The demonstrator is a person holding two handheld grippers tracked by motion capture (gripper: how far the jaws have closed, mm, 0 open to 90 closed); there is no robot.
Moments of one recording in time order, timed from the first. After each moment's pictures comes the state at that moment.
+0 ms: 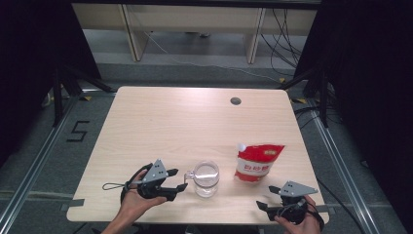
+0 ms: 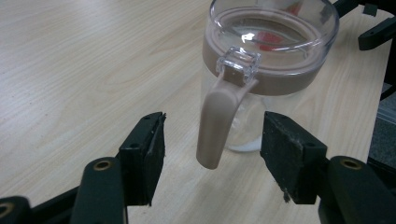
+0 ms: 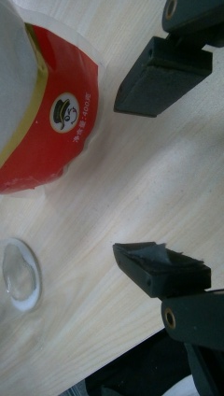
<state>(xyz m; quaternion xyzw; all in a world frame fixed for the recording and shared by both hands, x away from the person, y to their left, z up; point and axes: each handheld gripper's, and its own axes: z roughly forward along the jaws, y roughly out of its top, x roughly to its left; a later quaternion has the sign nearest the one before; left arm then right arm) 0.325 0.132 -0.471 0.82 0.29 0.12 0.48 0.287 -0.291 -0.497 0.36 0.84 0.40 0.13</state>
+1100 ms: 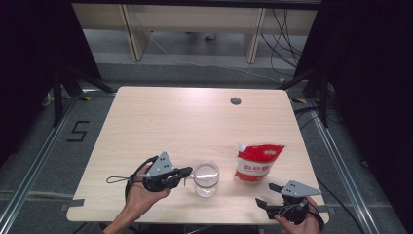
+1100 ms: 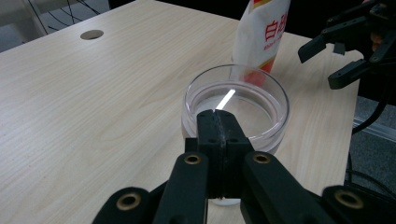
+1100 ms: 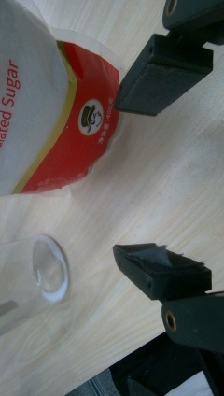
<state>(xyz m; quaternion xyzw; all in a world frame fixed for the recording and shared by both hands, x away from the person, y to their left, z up) 0.328 0.112 -0.436 0.82 0.25 0.14 0.50 0.281 -0.288 -0.490 0.38 0.81 0.43 0.14</state>
